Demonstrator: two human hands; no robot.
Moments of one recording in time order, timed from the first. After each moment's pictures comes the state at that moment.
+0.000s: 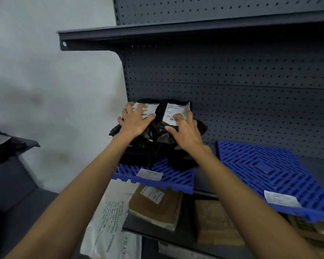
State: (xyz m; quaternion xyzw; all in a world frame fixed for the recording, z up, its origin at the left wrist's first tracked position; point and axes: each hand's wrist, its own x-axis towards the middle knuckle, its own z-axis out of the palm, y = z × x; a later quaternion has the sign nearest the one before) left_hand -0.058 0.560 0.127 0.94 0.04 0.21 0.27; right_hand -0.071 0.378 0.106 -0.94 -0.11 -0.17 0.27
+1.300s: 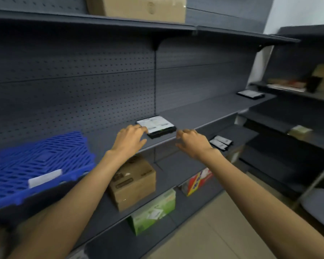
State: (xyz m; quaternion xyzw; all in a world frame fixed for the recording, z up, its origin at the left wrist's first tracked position) left_hand -0.285 -0.055 0.079 0.85 -0.49 0.17 0.10; right_hand -0.447 -0.223 0.080 -0.97 0.21 -0.10 -0.01
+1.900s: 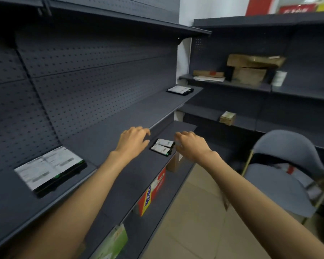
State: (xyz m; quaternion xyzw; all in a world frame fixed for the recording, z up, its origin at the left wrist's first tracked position) left_hand -0.349 -0.443 0.059 0.74 -0.65 0.12 0.13; right_hand -0.552 -0.526 0.053 -0.91 0.40 -0.11 -0.02
